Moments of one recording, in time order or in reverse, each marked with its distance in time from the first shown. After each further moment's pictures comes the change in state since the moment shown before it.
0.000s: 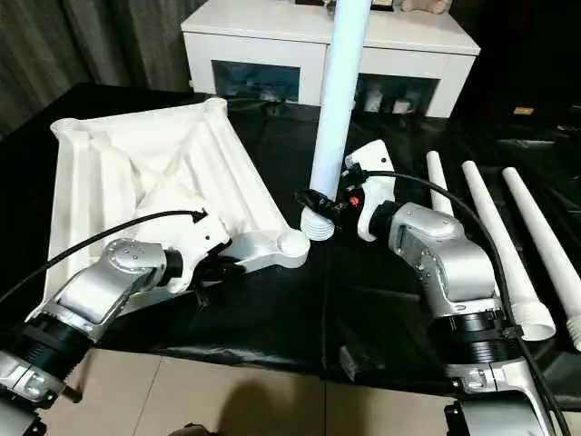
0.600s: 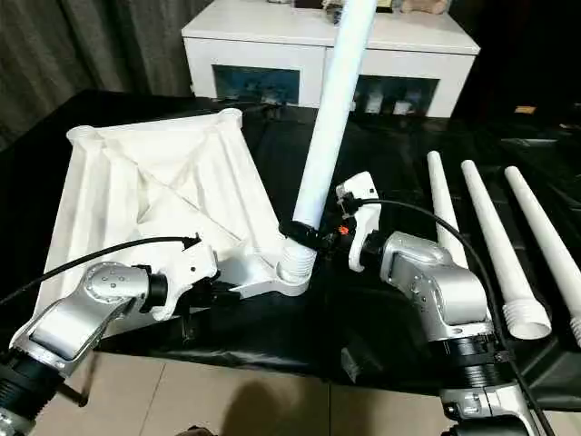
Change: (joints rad) left arm 0.158 0.065 0.007 -0.156 0.004 -0.125 -0.093; right arm 0.093 0.025 0.025 0.000 0.075 0.066 0.113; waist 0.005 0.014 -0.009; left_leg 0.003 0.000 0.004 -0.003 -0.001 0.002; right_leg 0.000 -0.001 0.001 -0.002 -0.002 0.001
